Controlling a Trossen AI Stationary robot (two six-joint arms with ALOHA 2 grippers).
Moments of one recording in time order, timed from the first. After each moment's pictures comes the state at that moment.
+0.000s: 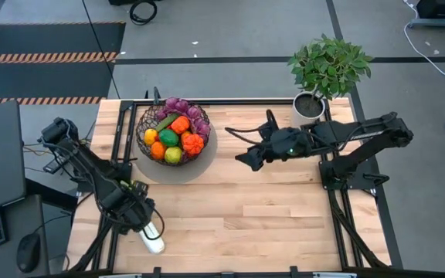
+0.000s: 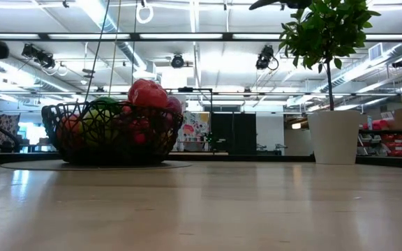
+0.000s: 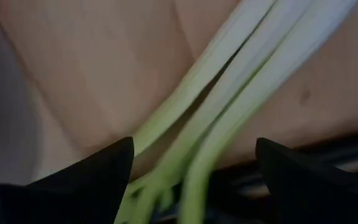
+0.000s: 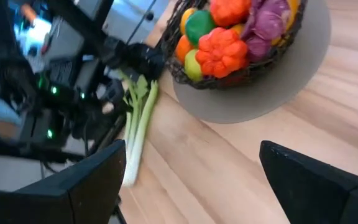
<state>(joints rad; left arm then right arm) -0.81 1.29 0.88 -1.12 0.03 -0.48 0.19 1.35 1.39 -0.66 0.30 1.05</state>
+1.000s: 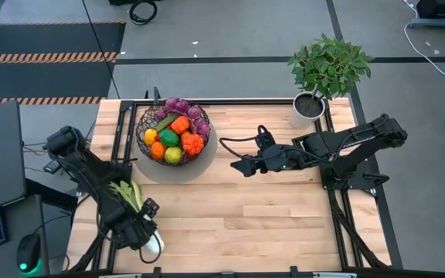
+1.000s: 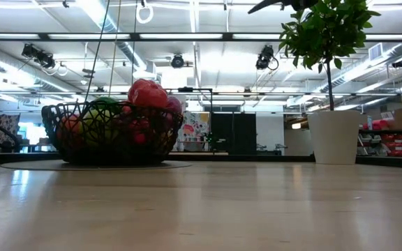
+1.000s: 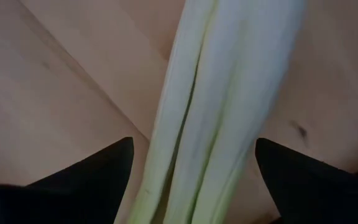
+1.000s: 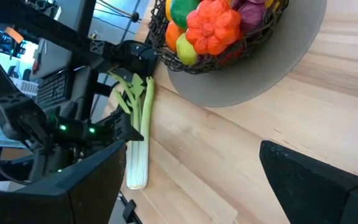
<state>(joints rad) -0.93 1.45 0.83 -0.81 -0.05 -0.23 0.27 1.42 1.39 -0.64 0.40 1.32</state>
